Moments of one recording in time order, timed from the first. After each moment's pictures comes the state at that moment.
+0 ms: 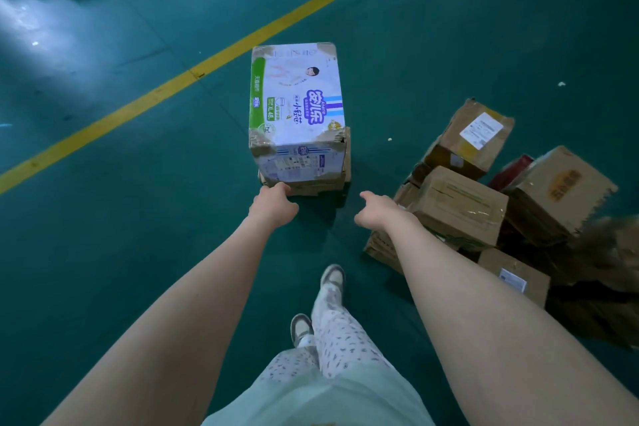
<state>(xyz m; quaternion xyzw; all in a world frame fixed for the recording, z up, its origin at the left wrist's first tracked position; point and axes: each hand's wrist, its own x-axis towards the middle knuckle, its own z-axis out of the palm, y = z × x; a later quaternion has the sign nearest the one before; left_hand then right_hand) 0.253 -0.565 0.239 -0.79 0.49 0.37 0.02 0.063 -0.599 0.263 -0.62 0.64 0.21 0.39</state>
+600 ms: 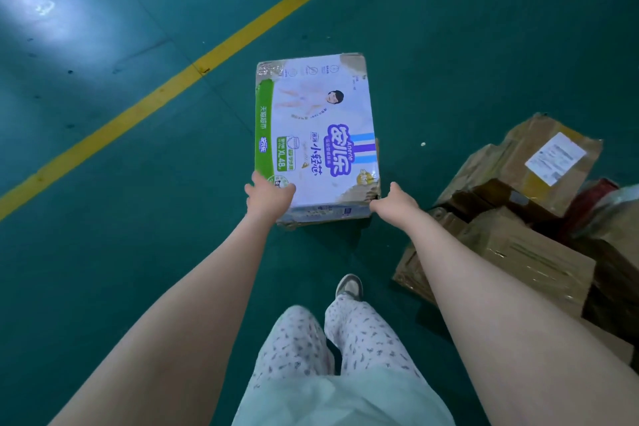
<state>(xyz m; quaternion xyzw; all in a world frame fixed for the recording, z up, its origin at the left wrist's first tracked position) 0.325 -0.747 0.180 -0.87 0.26 0.42 -0.11 0.122 -0.783 0.187 -0.49 0.71 0.09 0.50</state>
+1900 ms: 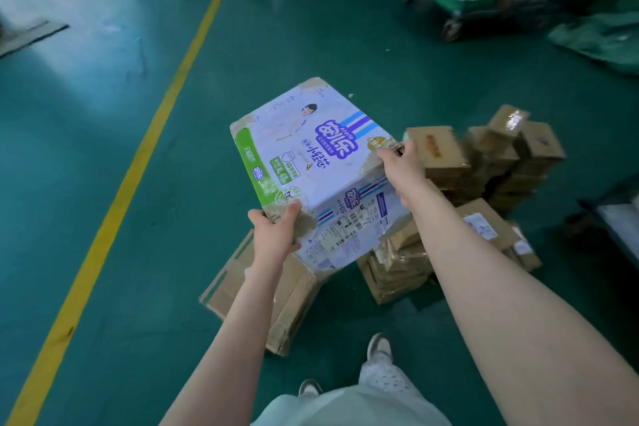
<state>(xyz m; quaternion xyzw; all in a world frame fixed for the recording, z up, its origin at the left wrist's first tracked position) 0.311 -0.766 0.352 -0.57 0.50 0.60 -0.25 0.113 -0.715 0.378 -0.15 0.80 -0.52 0.26</state>
